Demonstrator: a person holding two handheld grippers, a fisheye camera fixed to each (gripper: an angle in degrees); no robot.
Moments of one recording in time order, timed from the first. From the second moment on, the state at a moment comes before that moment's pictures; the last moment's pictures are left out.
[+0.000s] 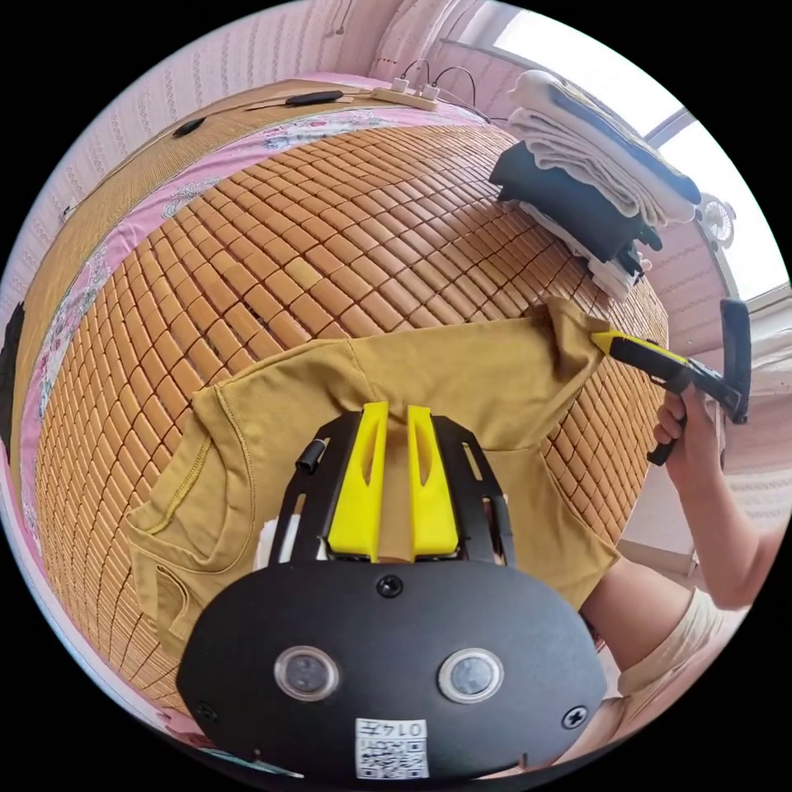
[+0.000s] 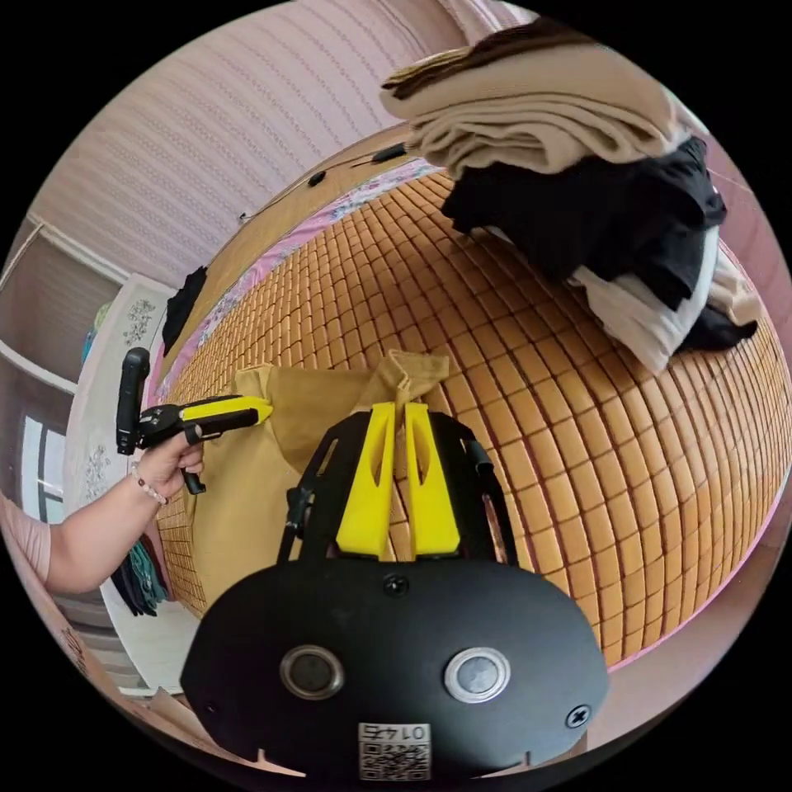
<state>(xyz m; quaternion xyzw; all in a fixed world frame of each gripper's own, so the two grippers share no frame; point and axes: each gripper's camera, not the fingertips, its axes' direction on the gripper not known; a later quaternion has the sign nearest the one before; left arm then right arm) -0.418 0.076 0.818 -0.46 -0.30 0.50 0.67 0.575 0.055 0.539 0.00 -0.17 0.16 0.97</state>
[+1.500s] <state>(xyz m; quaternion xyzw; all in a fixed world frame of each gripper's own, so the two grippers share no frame) -0.404 0.076 0.667 -0.34 -0.28 0.52 0.73 0.461 0.036 0.532 0.01 -0.10 -0.01 1.00</state>
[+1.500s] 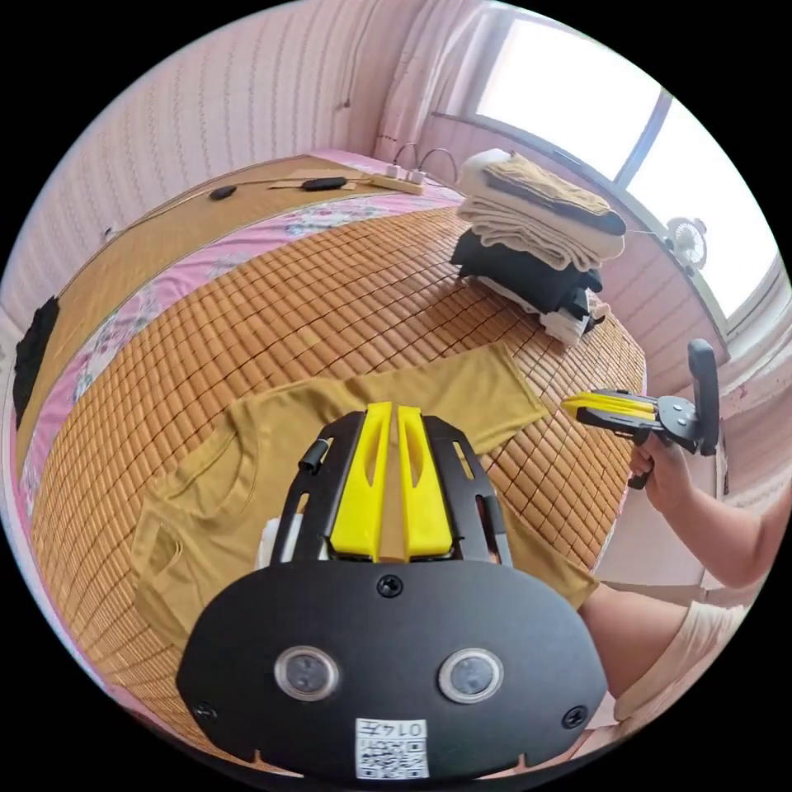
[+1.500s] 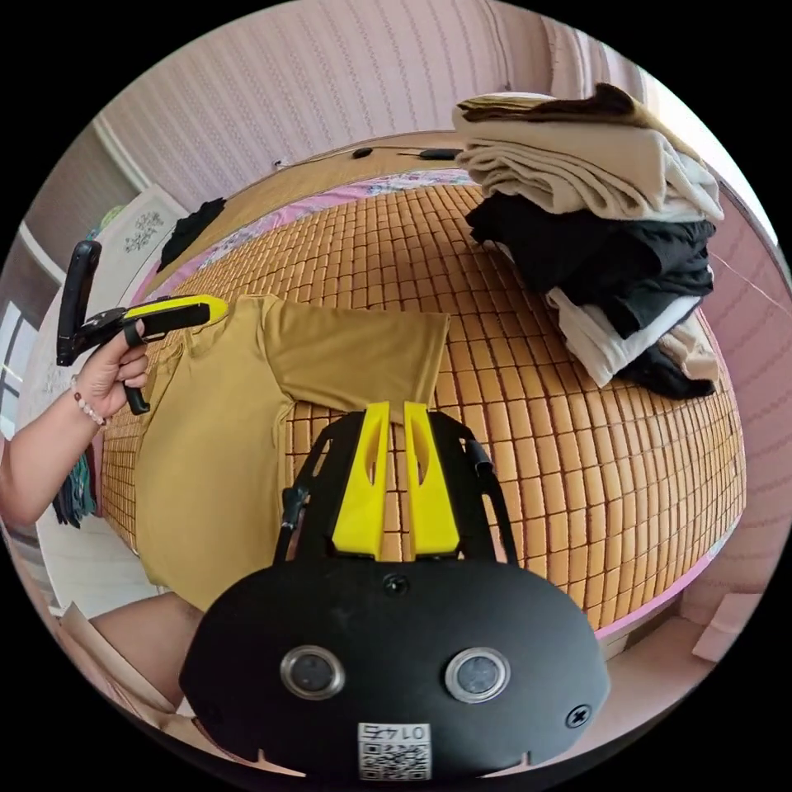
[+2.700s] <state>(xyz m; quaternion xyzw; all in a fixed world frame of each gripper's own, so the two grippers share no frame) -0.624 -0.082 0.248 -0.11 -0.37 0.31 0.87 -0.083 -0.204 0.644 -0.08 -0.18 -0.40 0.90</state>
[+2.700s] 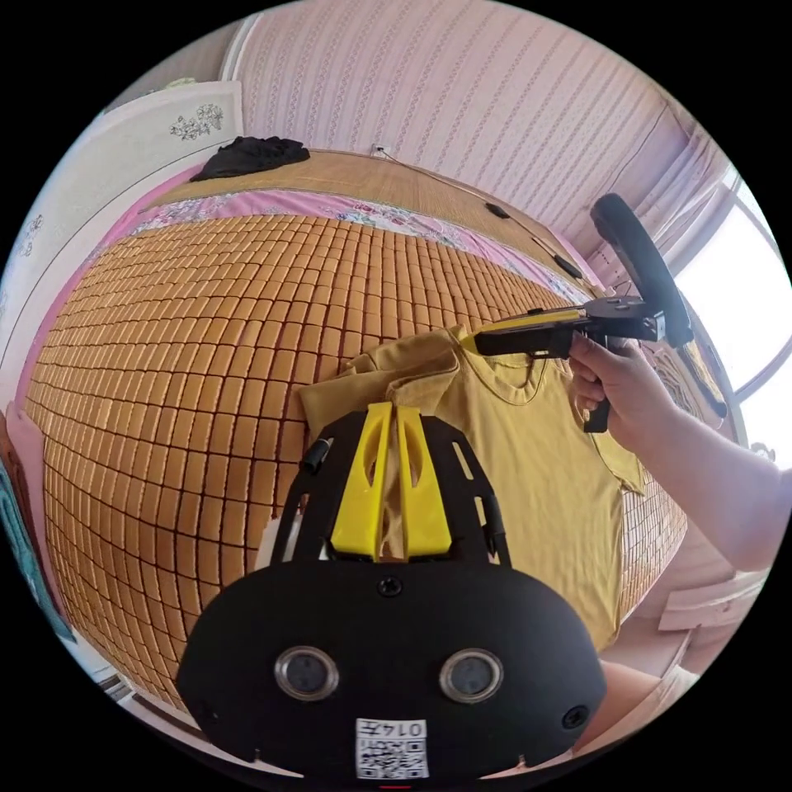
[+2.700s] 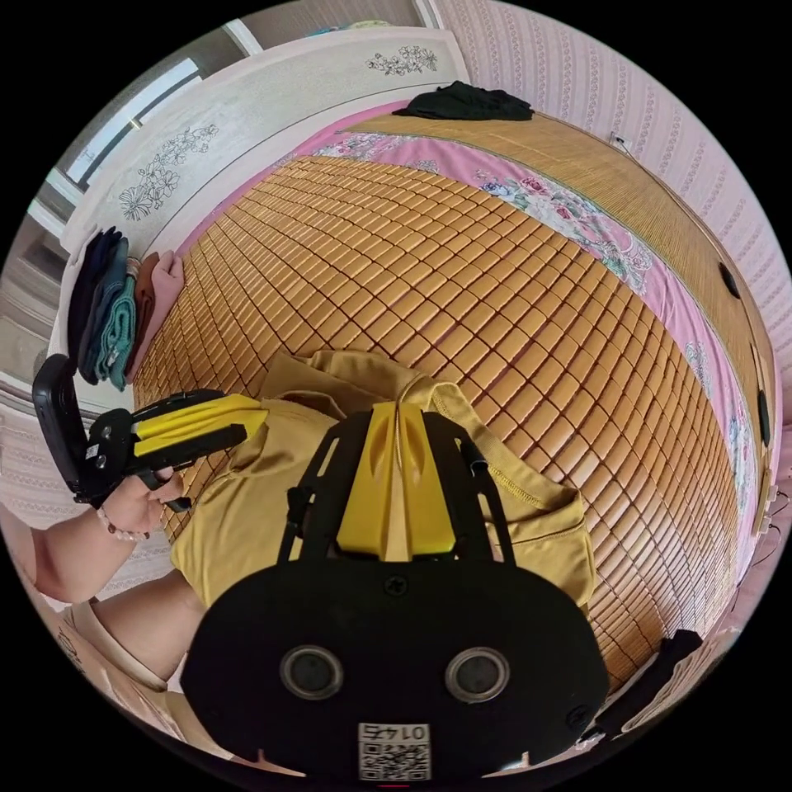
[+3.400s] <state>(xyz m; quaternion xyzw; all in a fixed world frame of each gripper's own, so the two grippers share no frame) -0.674 -0.067 0.125 -0.06 -0.35 0.27 0.89 -0.183 -0.213 0.670 -0.11 -0.23 -0.44 0.86</state>
